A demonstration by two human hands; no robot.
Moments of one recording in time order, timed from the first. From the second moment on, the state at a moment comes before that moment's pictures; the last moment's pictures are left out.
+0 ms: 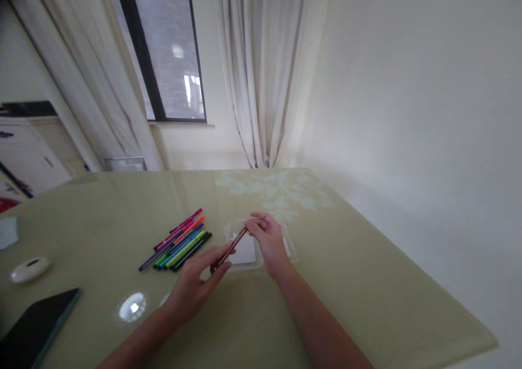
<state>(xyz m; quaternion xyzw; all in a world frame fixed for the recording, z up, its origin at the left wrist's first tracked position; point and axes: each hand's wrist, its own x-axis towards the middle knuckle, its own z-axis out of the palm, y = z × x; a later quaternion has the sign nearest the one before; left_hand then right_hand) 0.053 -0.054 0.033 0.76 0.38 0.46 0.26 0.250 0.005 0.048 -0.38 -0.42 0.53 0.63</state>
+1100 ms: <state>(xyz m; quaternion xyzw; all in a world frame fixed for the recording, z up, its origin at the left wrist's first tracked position) 0.044 -0.032 0.011 0.87 0.44 0.24 0.01 0.231 0.018 0.010 -0.44 -0.78 0.22 0.39</state>
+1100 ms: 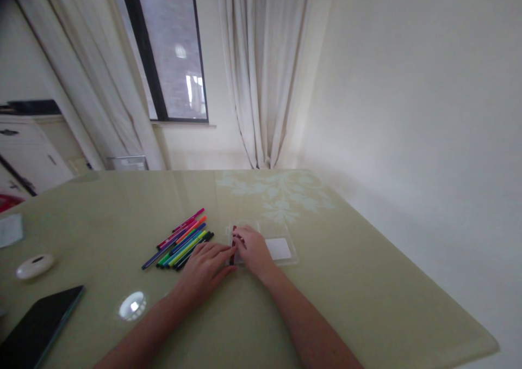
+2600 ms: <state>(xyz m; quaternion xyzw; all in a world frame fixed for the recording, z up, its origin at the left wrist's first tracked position) 0.039 -0.035 0.019 0.88 0.41 0.22 0.05 0.233 0.002 0.013 -0.43 -0.85 0.14 0.26</state>
